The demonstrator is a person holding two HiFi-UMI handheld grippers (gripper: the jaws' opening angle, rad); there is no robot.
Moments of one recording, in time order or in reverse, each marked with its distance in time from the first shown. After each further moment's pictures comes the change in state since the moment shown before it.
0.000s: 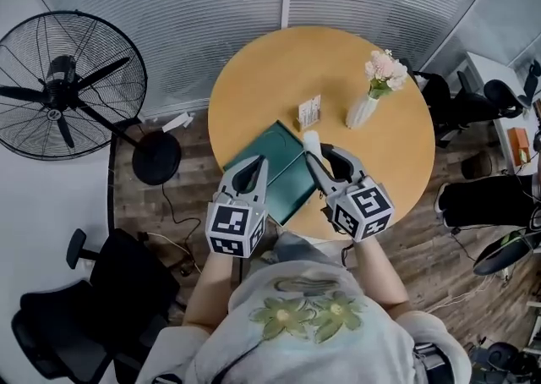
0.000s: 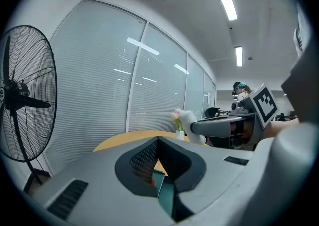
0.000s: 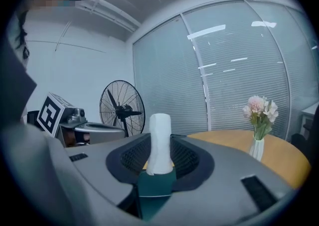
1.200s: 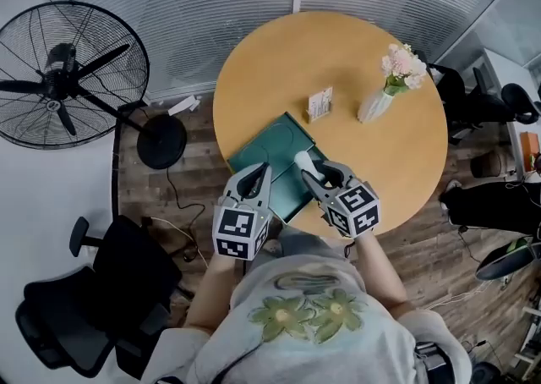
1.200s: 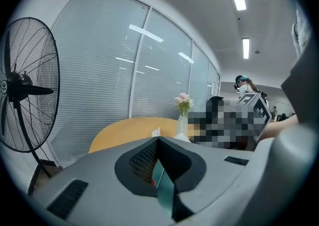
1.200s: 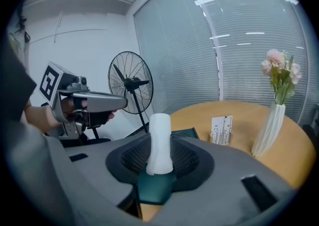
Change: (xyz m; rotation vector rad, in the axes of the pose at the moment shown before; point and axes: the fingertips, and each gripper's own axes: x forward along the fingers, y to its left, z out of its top) left arm 0.019 0.012 -0.055 -0.024 0.142 0.031; right arm 0.037 -0.005 -0.115 -0.001 0.326 0.144
